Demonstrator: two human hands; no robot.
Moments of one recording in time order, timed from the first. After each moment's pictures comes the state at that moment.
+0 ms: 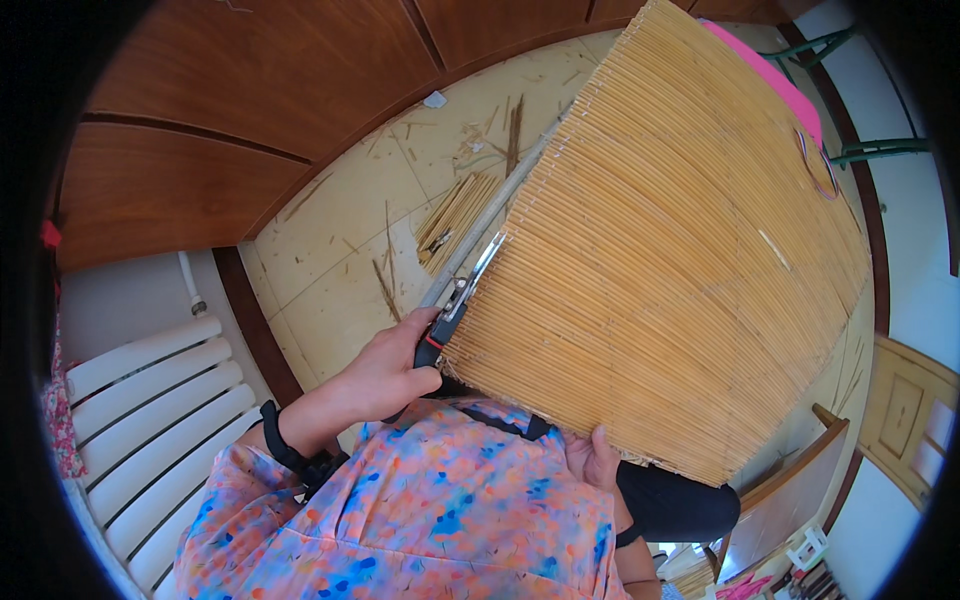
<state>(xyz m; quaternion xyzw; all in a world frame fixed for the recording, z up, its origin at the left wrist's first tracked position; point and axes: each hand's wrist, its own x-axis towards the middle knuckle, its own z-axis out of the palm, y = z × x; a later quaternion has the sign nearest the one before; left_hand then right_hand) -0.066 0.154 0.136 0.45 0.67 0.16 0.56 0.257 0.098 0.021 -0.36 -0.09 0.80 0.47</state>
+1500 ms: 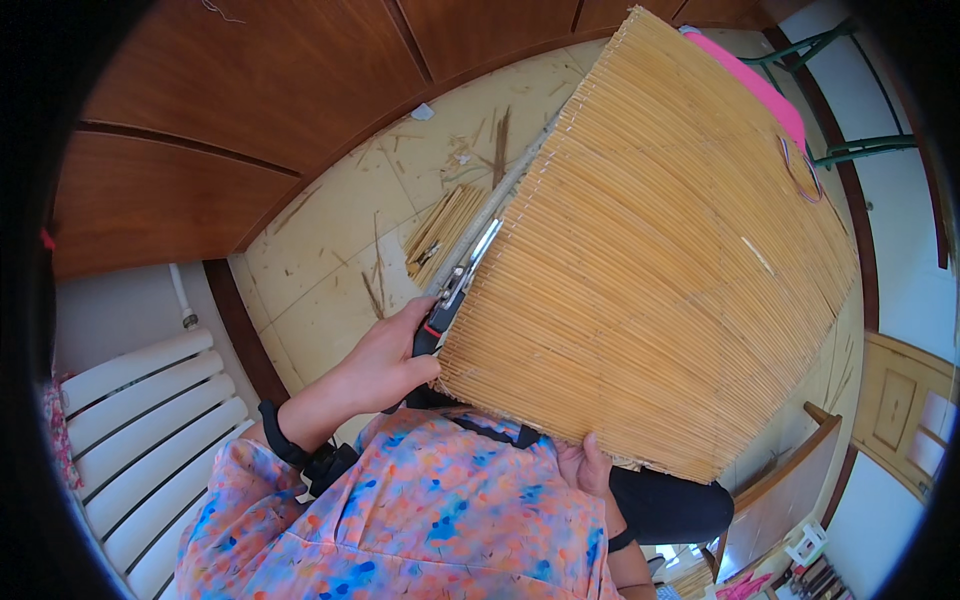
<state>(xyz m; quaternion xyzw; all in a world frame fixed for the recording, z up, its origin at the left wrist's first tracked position) -0.069 0.177 0.136 0.47 0.67 0.18 0.55 0.261 0.096 0.019 -0.36 -0.08 0.81 0.46</state>
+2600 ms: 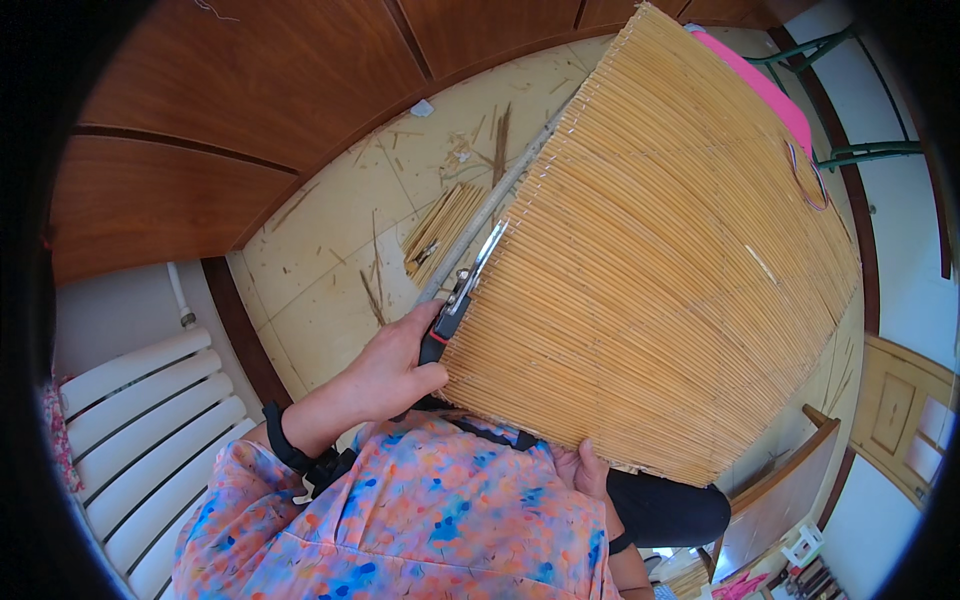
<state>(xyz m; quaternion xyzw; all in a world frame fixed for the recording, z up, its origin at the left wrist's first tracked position) -0.060 0.184 0.137 0.48 0.66 0.19 0.54 0.261 0.098 0.024 -0.39 -0.06 0.80 0.45</state>
